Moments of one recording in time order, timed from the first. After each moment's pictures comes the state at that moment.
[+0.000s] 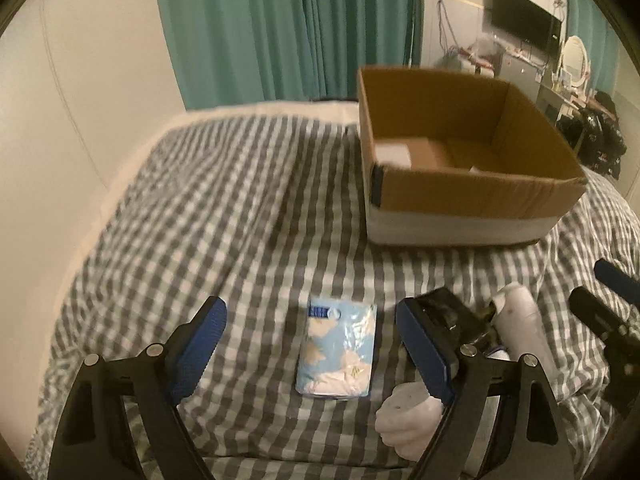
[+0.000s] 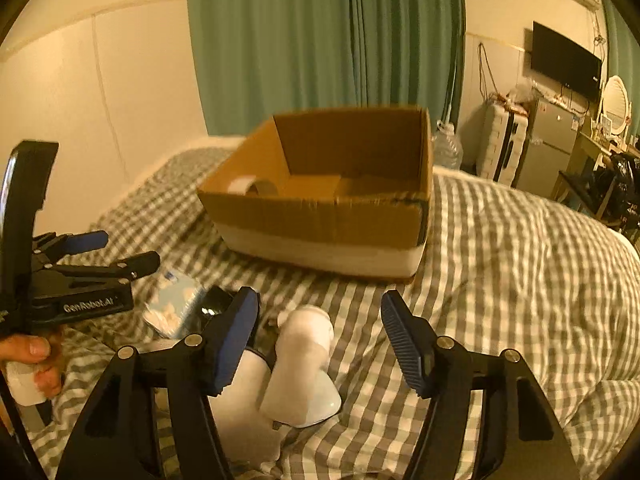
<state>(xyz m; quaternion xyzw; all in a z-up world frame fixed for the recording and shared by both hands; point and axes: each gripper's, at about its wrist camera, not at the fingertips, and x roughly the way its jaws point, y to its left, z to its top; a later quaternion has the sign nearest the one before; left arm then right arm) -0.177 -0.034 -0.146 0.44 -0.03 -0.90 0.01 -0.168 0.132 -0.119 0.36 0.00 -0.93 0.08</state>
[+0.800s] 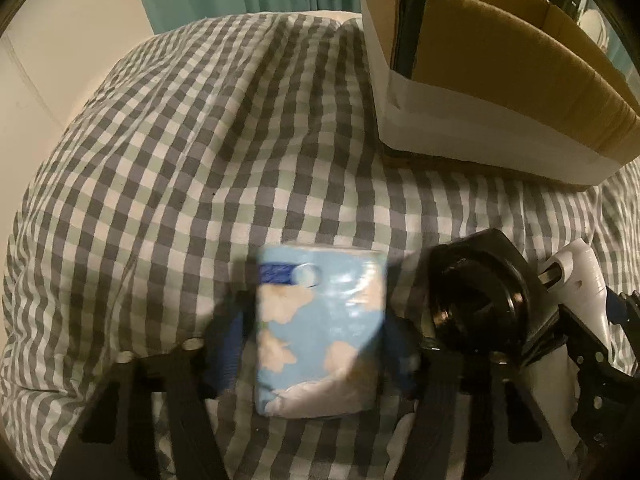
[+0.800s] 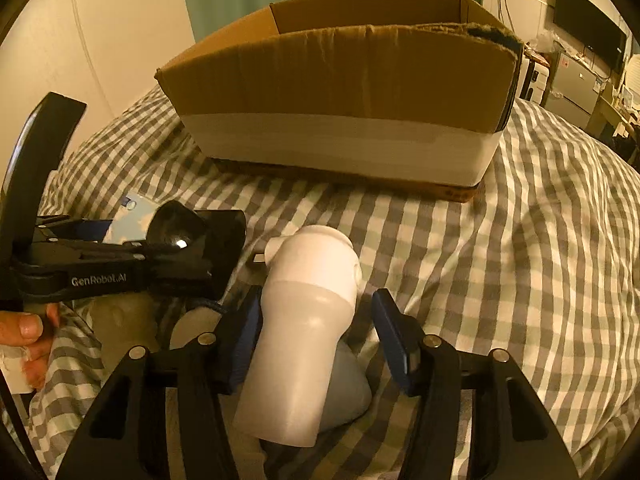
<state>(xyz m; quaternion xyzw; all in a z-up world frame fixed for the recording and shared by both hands) -0.210 -0.024 -0.224 0.55 -0.03 -0.84 -0.01 -0.197 0.118 -0.190 0.46 0.01 -0.88 0.08</state>
